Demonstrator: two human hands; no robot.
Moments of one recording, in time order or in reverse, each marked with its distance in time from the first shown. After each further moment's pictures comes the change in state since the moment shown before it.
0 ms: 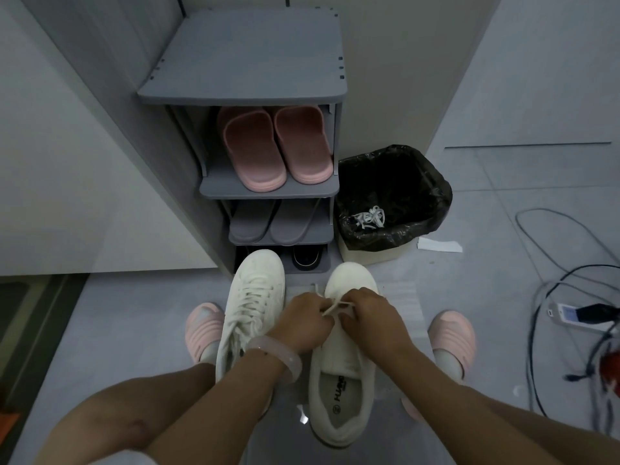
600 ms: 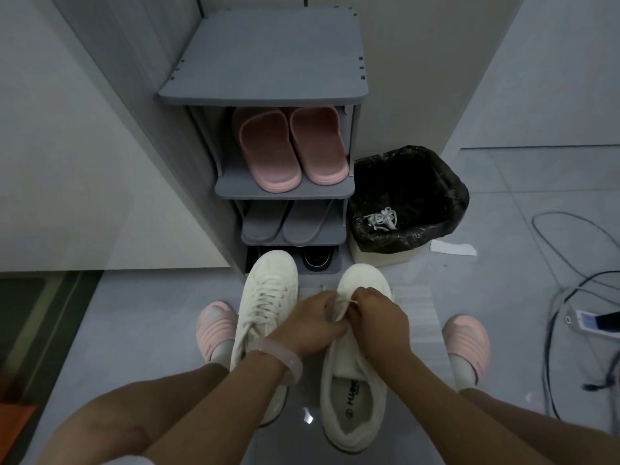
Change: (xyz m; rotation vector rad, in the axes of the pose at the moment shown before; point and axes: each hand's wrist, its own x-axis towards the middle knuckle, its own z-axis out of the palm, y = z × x) left_hand -0.002 -0.015 -0.004 -0.188 -0.026 -0.057; right_hand 0.011 -0.009 0.021 -0.178 0.150 0.068
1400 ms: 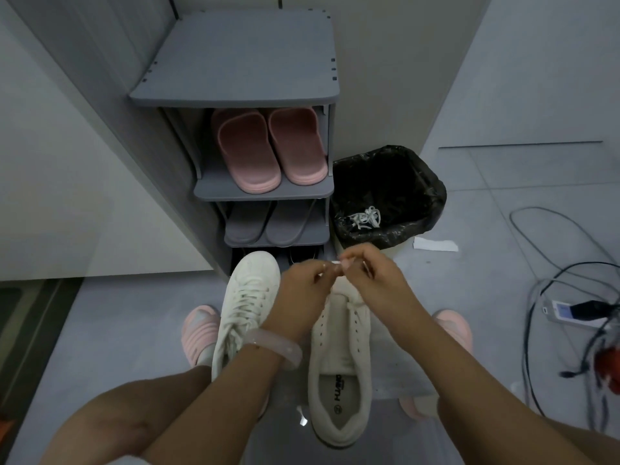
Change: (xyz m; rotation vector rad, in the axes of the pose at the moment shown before) left_hand 0.001 0.043 -0.005 -0.135 0.355 0.350; right_hand 0.001 0.002 -0.074 0.981 -0.026 -0.050
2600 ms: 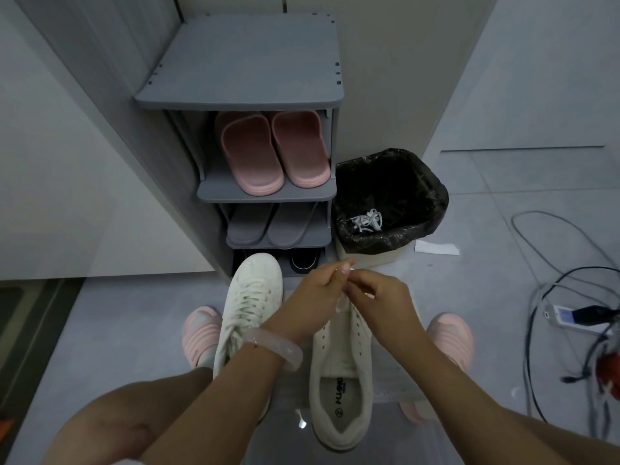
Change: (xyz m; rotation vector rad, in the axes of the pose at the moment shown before) left_hand -0.001 0.010 0.003 -0.161 -0.213 -0.090; right_hand -0.006 0.024 0.005 -0.240 0.056 -0.209
